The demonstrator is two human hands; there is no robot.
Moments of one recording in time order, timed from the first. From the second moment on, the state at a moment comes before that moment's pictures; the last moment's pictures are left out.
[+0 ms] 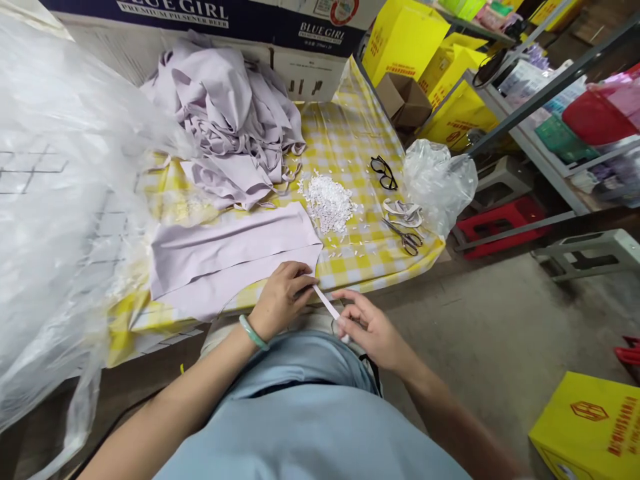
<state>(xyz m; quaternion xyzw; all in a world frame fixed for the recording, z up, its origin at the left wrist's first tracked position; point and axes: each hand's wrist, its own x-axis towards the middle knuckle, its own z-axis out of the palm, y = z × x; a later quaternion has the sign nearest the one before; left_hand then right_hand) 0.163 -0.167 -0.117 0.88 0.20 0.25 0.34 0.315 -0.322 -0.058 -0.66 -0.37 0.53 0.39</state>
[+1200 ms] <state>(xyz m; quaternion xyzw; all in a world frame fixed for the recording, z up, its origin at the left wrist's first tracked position) 0.165 -0.167 -0.117 0.82 0.24 0.32 0.41 0.356 -0.165 -0.031 -0.59 -0.36 0.45 0.55</state>
